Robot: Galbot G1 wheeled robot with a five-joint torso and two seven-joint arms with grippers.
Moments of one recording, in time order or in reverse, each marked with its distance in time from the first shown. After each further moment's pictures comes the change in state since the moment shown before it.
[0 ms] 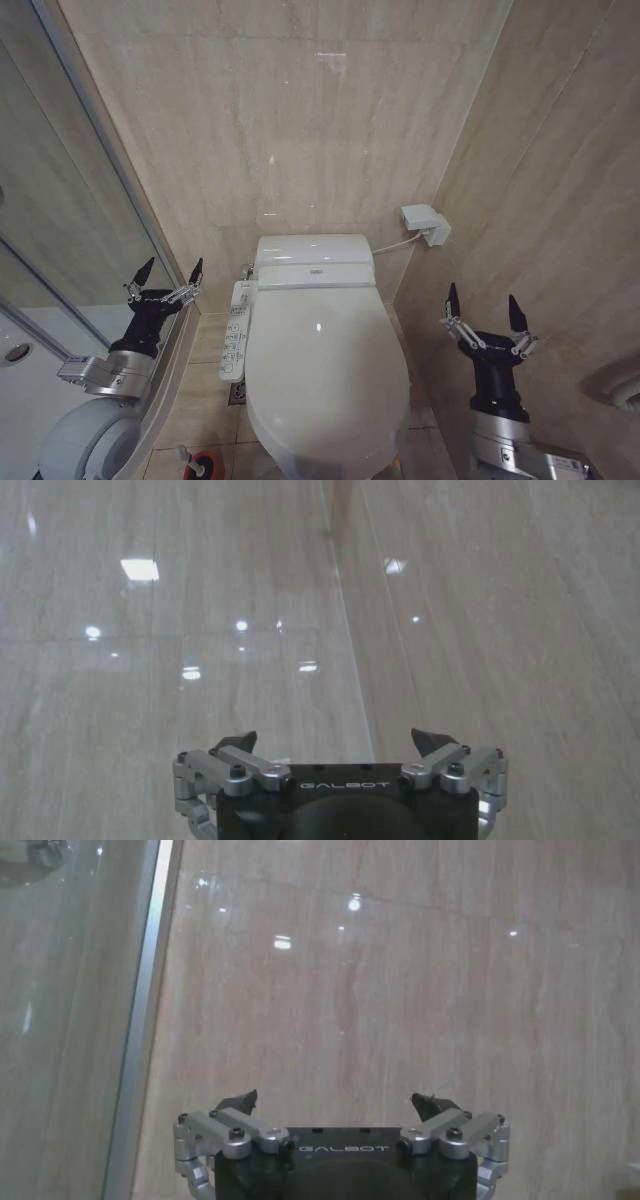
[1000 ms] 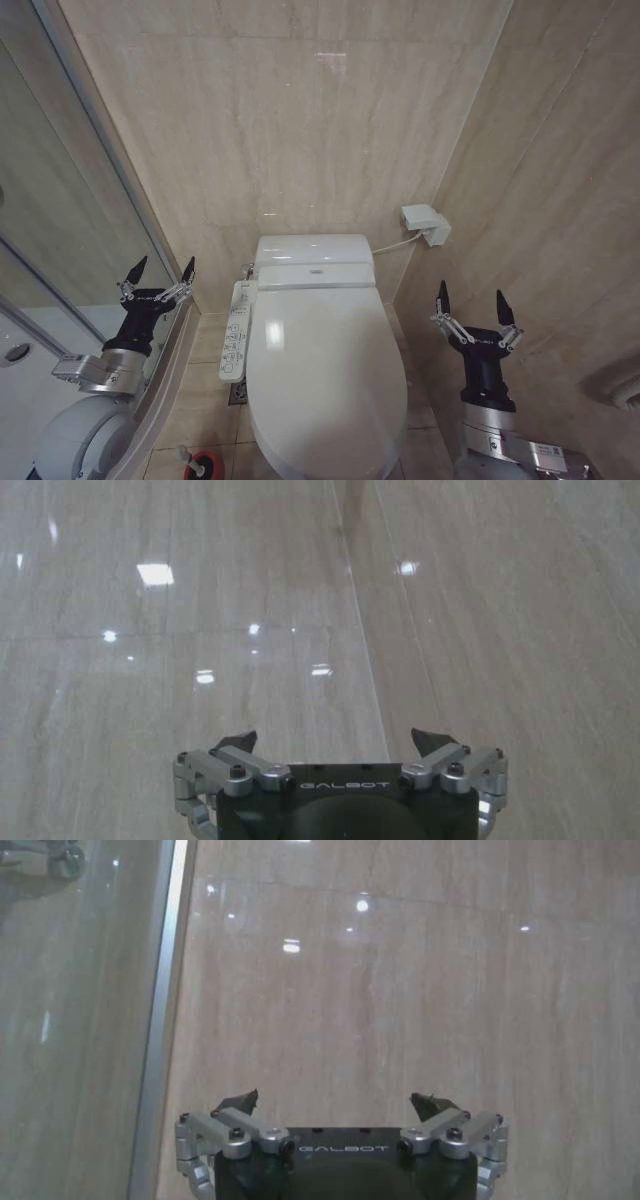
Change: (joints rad) left arm -0.012 -0.009 -0.034 0.036 0.012 -0.004 0.016; right arm 0.054 -0.002 -0.017 -0.064 -0.004 0.021 -0.028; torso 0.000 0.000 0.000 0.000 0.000
